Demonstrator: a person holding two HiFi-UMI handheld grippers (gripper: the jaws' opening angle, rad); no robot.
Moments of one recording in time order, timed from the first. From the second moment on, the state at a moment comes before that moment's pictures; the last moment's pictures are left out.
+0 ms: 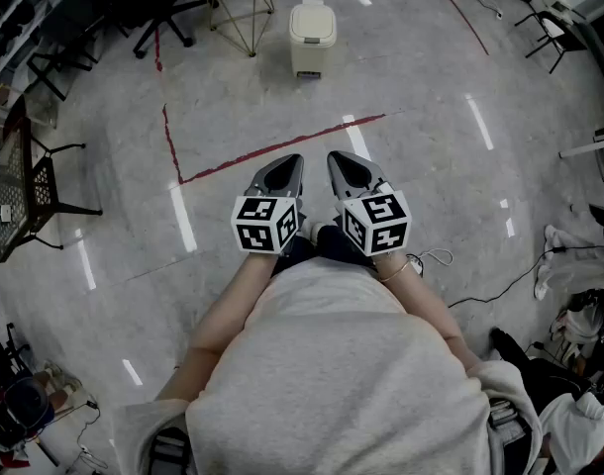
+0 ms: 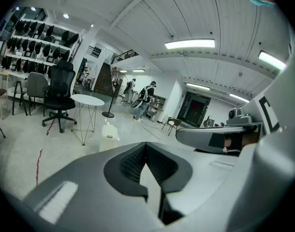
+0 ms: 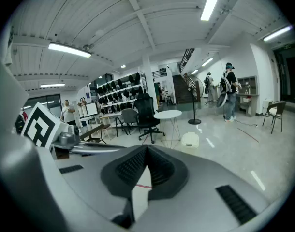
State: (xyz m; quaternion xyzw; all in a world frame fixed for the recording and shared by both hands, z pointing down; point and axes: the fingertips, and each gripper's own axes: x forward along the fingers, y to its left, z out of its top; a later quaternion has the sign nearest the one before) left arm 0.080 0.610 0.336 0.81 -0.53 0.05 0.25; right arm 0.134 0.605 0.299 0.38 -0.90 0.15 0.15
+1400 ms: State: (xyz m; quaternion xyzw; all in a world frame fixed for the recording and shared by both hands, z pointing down) left arm 0.054 0.506 0.358 0.82 -0.50 0.06 0.27; right arm 0.119 0.492 0.320 0.41 -0.88 0.18 0.13
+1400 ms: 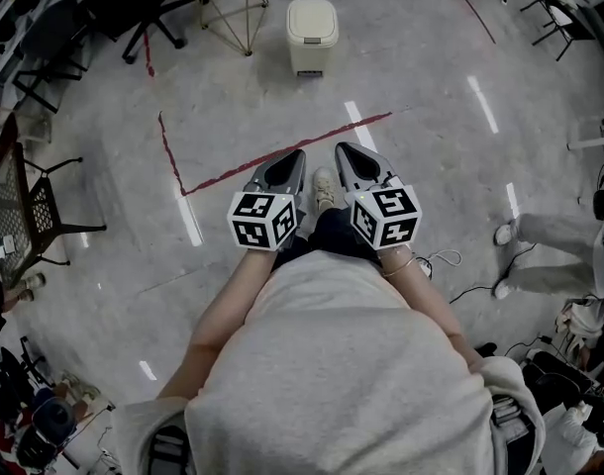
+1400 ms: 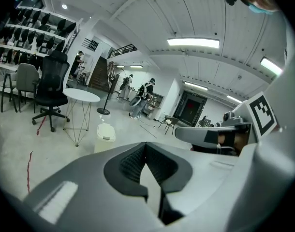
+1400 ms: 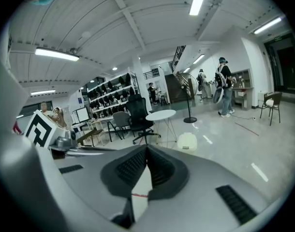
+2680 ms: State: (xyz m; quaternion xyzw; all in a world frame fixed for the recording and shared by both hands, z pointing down) left arm 0.048 0.214 0.366 0.79 -0.52 0.06 0.30; right arm 0.122 0.206 0.338 0.37 -0.89 0.22 0.15
